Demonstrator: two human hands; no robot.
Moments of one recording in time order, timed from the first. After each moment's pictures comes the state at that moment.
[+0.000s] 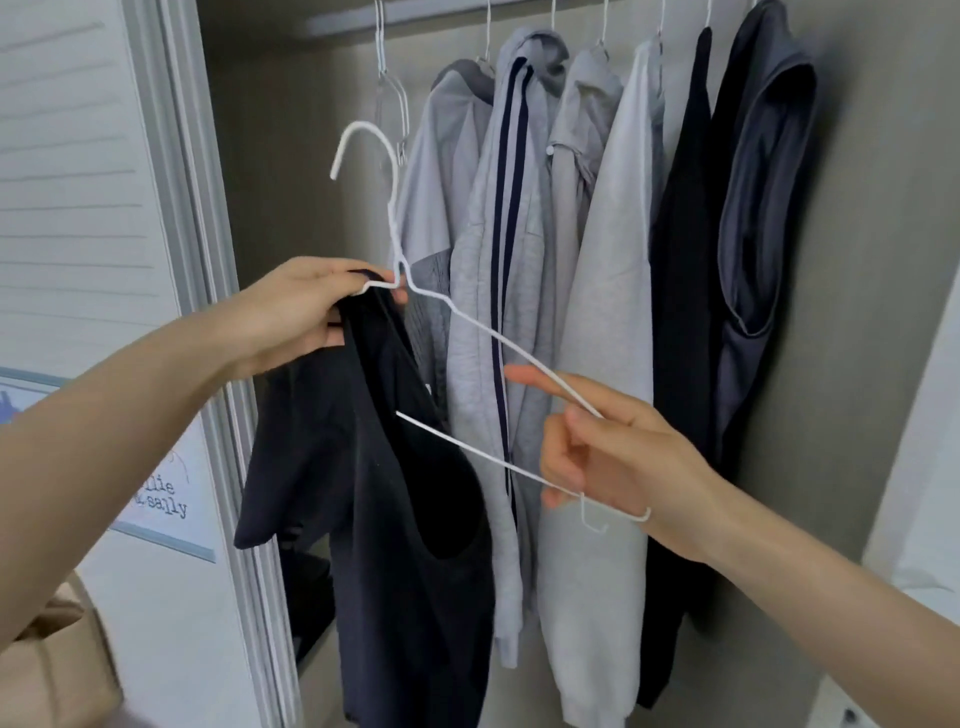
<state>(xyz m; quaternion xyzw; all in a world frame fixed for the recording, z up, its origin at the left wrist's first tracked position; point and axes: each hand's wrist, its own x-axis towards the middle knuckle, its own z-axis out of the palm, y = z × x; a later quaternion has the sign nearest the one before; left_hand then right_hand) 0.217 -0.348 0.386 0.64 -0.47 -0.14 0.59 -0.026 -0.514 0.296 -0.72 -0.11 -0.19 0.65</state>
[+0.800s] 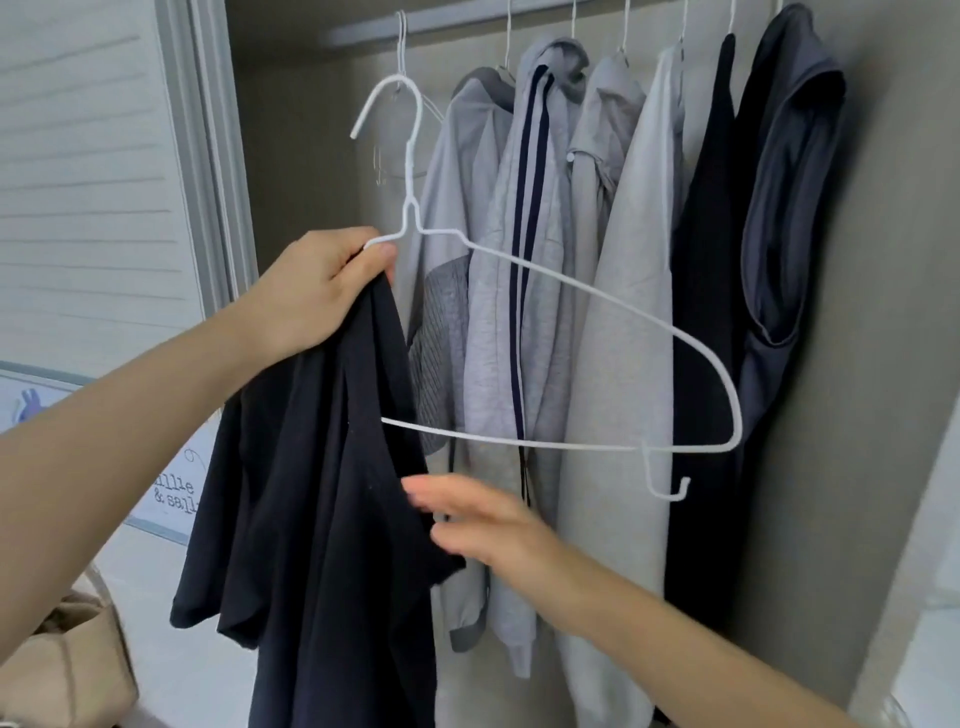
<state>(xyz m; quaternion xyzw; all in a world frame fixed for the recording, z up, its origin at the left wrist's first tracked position) 0.220 -0.342 0.397 0.69 -0.55 0.28 0.36 0.036 -0.459 0.240 -0.79 -0.02 -0.11 0.61</state>
